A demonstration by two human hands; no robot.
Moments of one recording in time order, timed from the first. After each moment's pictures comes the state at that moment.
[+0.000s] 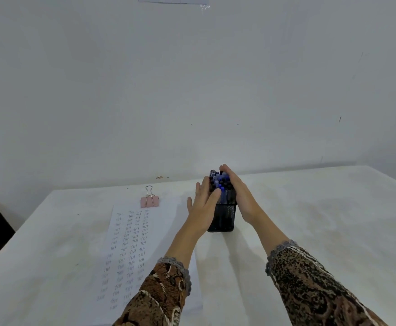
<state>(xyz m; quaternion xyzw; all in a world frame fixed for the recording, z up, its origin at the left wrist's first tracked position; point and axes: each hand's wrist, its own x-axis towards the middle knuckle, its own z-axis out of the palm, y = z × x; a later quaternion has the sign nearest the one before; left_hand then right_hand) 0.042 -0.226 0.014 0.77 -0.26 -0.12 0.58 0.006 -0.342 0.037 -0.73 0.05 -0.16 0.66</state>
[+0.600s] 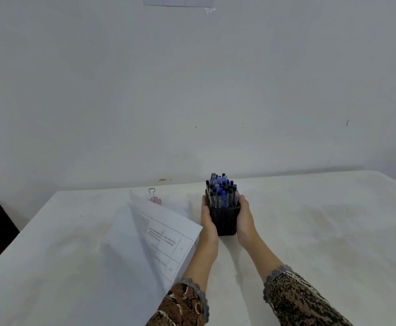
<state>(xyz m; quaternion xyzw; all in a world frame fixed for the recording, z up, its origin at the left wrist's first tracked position) 0.031 -0.252 -0.021 0.51 -0.03 -0.19 0.84 0.007 -0.327 -0.006 -0.56 0.15 -0.17 0.80</state>
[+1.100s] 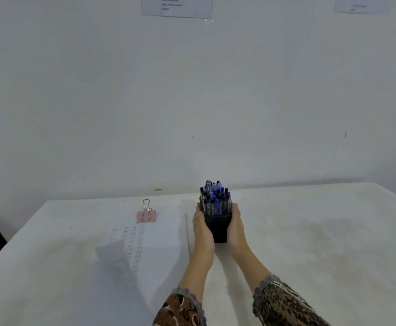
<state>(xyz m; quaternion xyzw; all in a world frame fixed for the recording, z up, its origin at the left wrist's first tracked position) 0.061 -0.265 -0.035 0.51 -0.04 -0.16 0.84 0.025 -0.321 -0.007 -0.56 0.17 -0.18 0.79</state>
